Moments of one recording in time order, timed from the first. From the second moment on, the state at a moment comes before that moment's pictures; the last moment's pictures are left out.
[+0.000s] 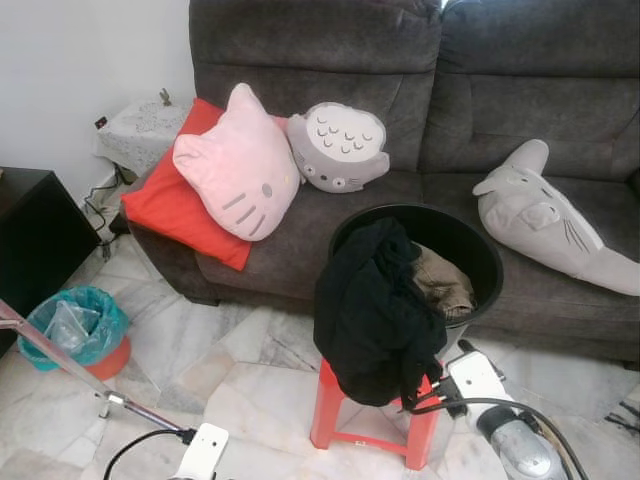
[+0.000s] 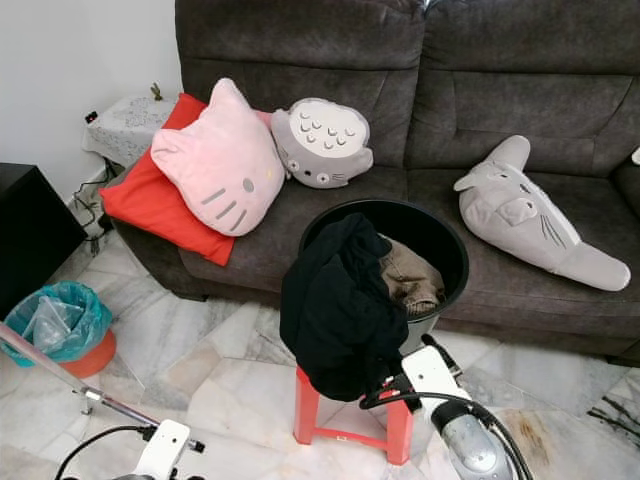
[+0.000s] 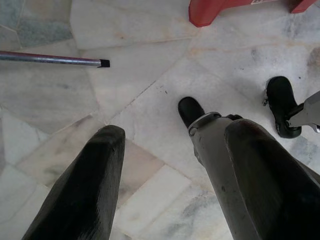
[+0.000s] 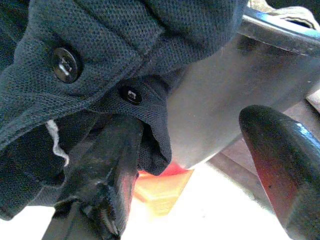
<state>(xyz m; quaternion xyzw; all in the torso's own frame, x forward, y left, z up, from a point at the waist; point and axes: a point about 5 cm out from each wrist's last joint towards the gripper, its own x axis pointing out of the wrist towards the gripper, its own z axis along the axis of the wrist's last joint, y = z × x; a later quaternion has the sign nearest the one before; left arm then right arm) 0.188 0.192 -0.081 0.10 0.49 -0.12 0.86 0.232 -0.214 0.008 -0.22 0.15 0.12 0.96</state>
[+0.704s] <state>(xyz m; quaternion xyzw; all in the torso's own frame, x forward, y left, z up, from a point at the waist) 0.188 0.192 -0.081 0.10 0.49 -0.12 0.86 0.225 -0.209 -0.013 -0.23 0.20 0.14 0.94</state>
